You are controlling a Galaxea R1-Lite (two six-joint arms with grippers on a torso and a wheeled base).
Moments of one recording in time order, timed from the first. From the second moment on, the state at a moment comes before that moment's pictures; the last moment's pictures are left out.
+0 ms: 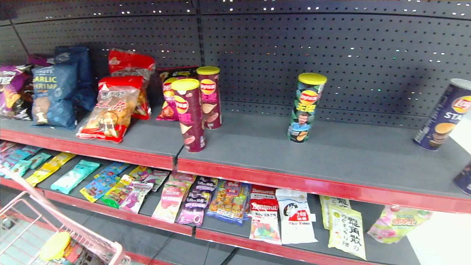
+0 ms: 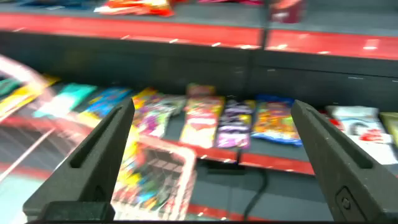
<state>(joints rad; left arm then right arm) 0.00 0.00 0.00 0.01 -0.04 0.01 0.00 0.00 0.00 0.00 -0.01 0.00</state>
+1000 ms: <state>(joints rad) 0.00 0.00 0.00 0.01 -0.04 0.01 0.00 0.00 0.00 0.00 0.00 0.00</state>
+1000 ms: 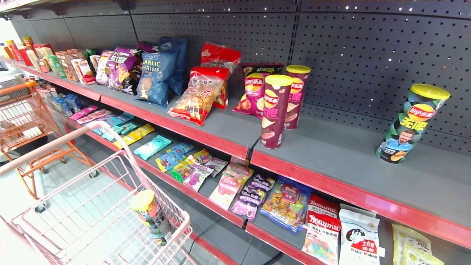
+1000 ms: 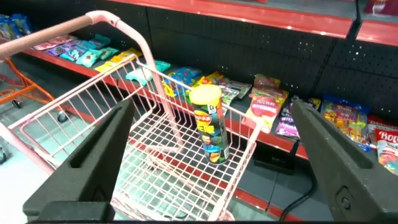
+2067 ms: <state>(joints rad) 0.00 0.00 0.00 0.01 -0.04 0.01 0.00 0.00 0.00 0.00 0.00 0.00</state>
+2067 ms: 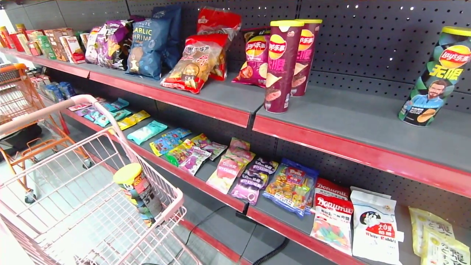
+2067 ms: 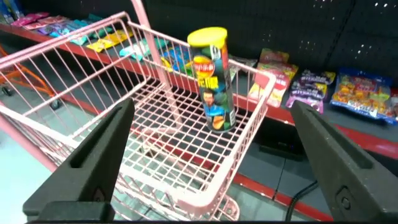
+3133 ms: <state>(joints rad) 0.00 0.02 -0.05 0.00 -0.01 -0.02 0.00 0.00 0.00 0.00 0.00 0.00</state>
